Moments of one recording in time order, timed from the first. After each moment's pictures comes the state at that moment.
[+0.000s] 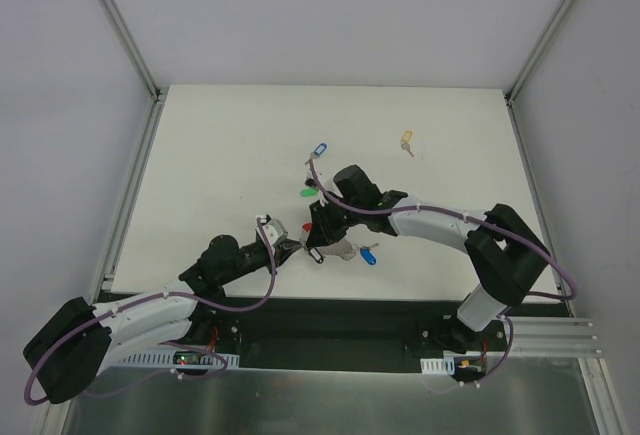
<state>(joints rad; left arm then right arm) -0.76 0.83 0.05 0.60 0.26 0.00 0.85 1.63 0.97 -0.13 -0.55 0.30</state>
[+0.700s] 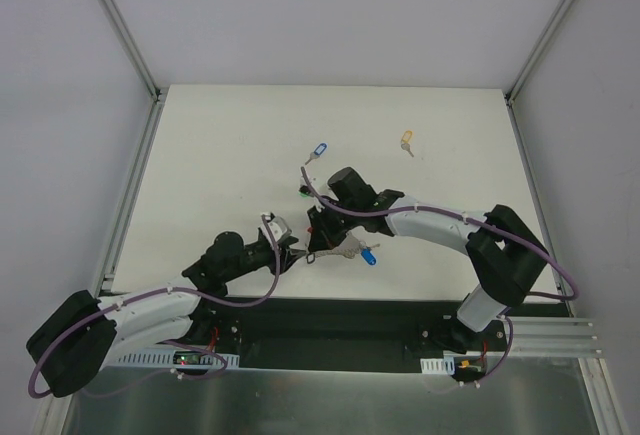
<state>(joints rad) -0.76 0.87 0.07 0.58 0.26 -0.01 0.88 1.64 1.00 -0.22 -0.53 0.22</state>
